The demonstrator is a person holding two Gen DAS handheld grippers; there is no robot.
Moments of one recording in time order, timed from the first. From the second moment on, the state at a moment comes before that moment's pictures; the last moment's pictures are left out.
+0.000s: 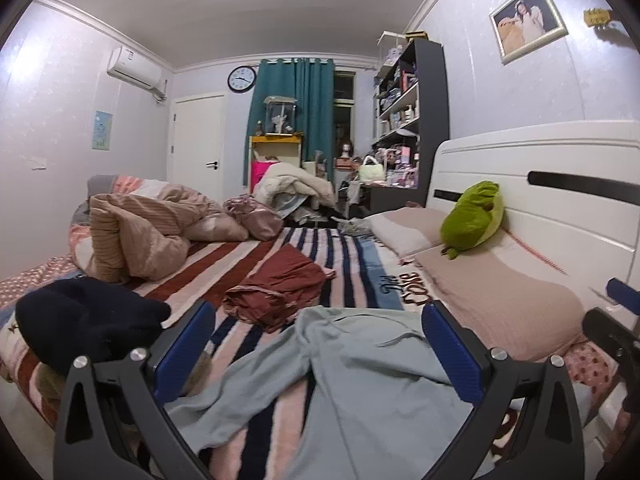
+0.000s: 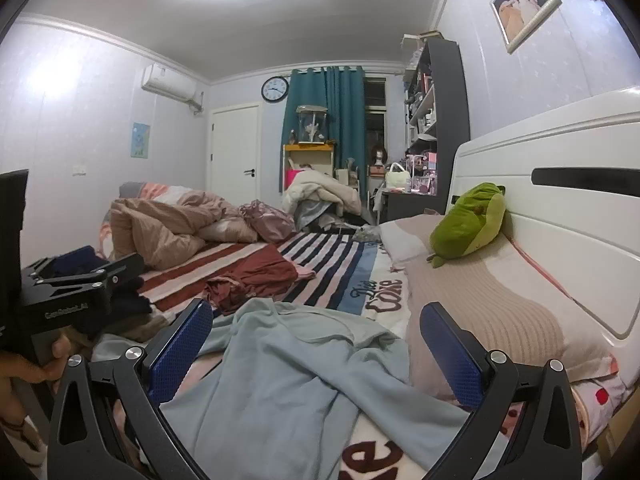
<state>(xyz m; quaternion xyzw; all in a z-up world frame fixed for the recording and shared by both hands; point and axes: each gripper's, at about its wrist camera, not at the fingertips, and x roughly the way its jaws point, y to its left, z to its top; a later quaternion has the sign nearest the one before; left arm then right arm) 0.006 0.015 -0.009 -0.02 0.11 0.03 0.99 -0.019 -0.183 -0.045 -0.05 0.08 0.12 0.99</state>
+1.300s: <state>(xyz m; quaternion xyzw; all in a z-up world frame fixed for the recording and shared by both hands) 0.015 0.148 -0.169 -0.10 0.30 0.08 0.94 0.047 -0.144 -0.138 -0.04 0.18 0.22 0.96</state>
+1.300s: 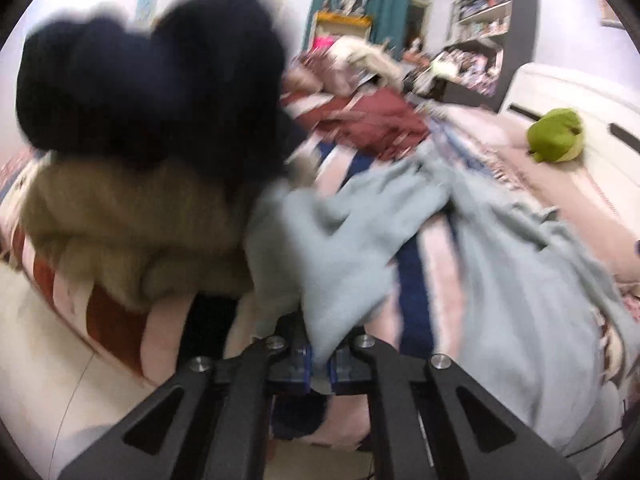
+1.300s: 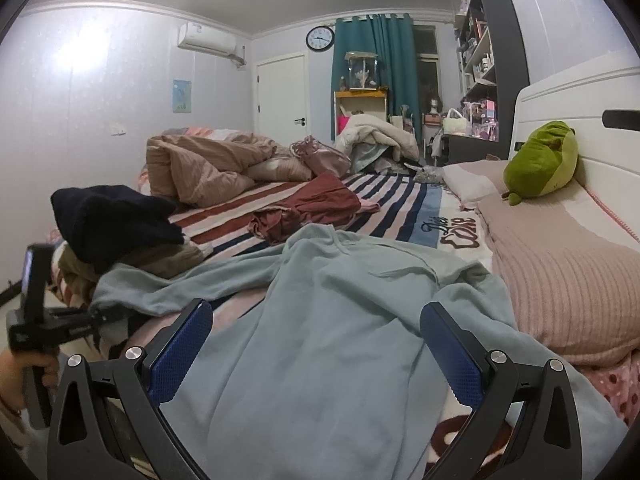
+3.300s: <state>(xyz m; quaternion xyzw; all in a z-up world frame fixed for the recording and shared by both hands) 0.107 0.064 -0.181 -0.01 0.38 -0.14 0.91 0.054 -0.257 -0.197 0.16 0.37 0.20 0.89</state>
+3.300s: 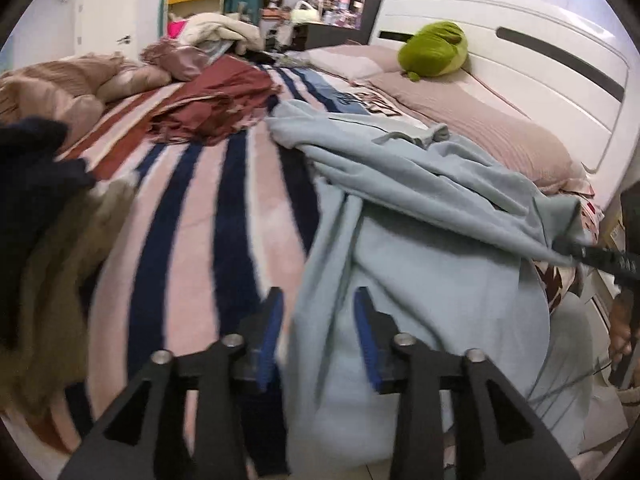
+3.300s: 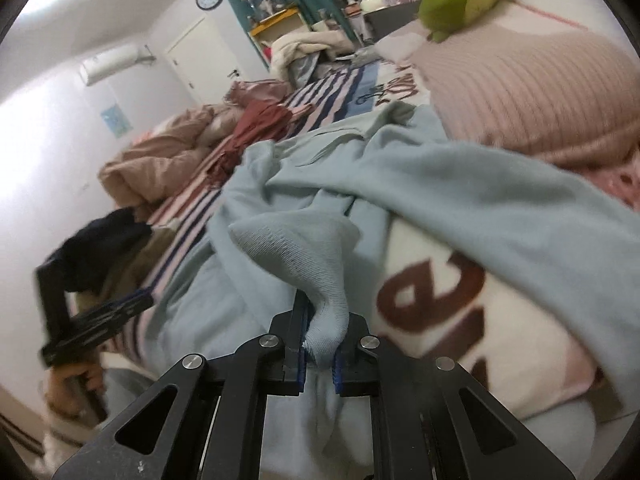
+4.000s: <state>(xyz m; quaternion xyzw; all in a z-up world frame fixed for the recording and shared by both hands) 0.217 0.074 -0.204 0.02 0.42 -0.09 0.90 0.209 -0.165 -0.155 -0.02 0.39 0.34 0.86</state>
